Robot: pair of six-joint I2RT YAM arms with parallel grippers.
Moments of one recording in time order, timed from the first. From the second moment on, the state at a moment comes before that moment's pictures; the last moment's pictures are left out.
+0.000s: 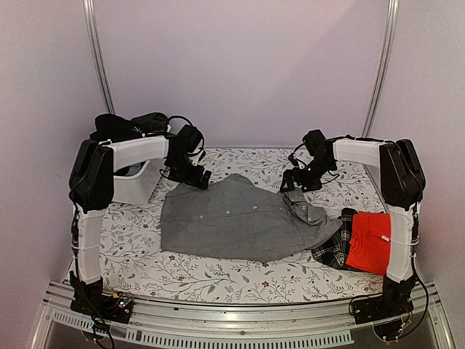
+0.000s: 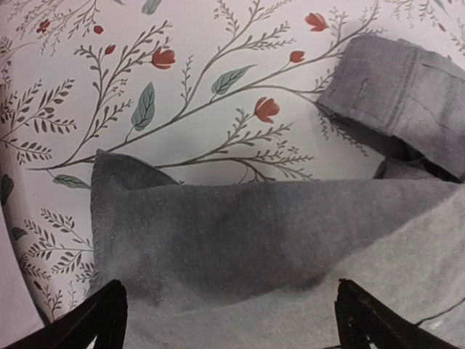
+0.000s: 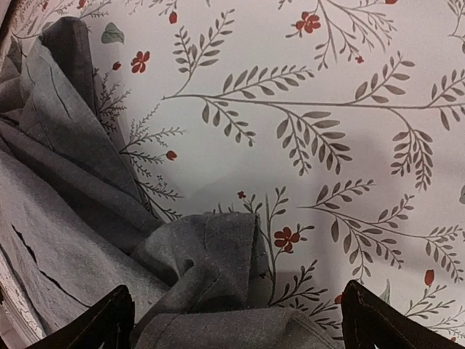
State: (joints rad) left arm -0.50 2.17 1.78 -0.77 -0.08 -0.15; right arm 0.36 2.12 1.64 -0.68 -0.32 0.12
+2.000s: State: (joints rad) left arm -0.47 1.50 1.11 -0.60 0.06 -0.17; right arm 0.46 1.74 1.39 -0.61 -0.42 0.28
